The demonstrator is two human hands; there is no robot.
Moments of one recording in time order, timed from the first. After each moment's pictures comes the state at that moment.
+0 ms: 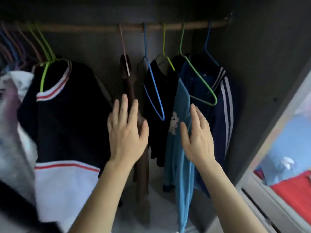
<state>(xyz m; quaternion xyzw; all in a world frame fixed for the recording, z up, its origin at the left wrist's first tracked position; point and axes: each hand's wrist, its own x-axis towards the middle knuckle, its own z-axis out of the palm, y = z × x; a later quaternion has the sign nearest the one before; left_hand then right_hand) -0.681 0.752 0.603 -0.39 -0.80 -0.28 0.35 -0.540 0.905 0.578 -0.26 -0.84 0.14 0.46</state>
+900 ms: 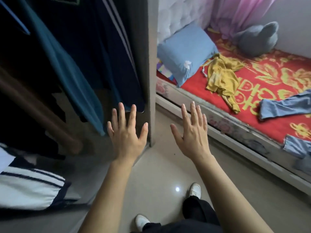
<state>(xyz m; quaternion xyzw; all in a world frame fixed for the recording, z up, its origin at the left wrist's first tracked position) -0.423 0.728 0.420 -0.58 -0.77 -0.26 0.02 -0.219 0.782 0.415 -0.59 -0.78 0.03 0.21</state>
